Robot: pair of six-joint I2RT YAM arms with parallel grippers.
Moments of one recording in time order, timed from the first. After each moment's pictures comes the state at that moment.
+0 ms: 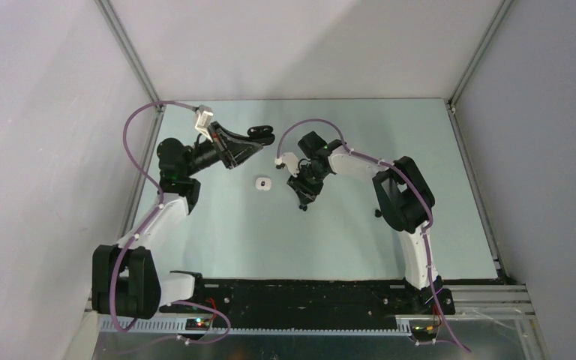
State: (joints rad) left arm -0.10 1.24 0.75 0.75 0.97 -0.63; right arm 0.65 2.11 1.57 -0.70 -0.44 -0.47
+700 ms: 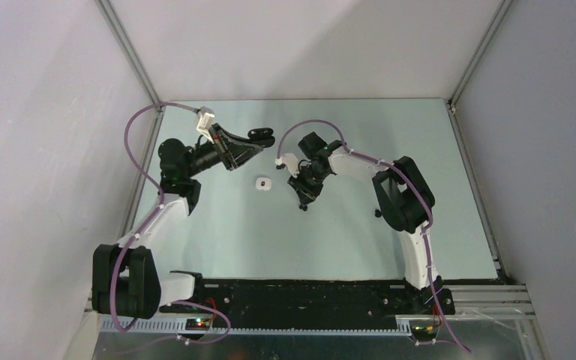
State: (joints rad) left arm -0.10 1.24 0.73 0.73 0.97 -0.61; right arm 0.65 2.11 1.56 -0.69 -0.47 -0.46
